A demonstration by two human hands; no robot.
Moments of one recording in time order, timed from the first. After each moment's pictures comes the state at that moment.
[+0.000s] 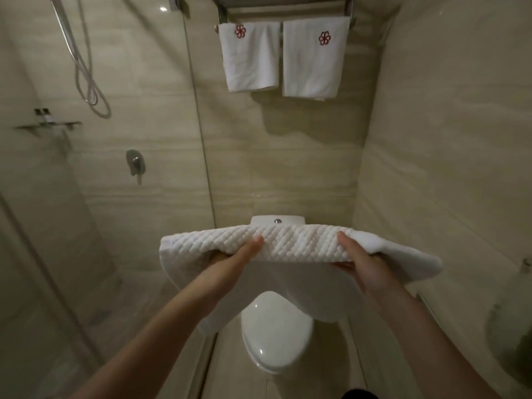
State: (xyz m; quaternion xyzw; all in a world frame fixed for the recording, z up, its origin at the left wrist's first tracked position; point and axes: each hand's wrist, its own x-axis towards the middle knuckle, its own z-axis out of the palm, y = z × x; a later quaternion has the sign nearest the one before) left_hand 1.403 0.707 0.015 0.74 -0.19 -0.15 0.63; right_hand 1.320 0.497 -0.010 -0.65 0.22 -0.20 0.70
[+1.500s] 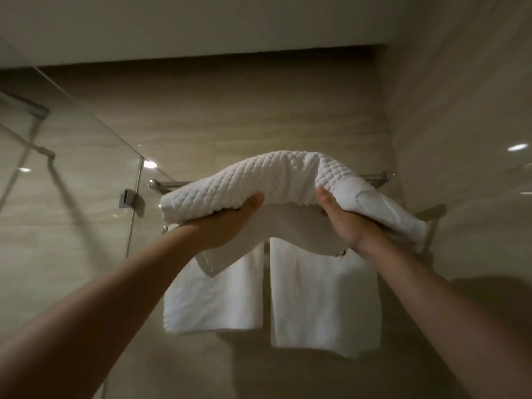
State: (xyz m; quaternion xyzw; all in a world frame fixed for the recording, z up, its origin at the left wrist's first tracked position) left_hand 1.964 0.376 0.406 0.83 -0.30 0.25 0.38; right_hand 1.866 0.182 0.403 -0.76 -0.08 -0.54 0.35
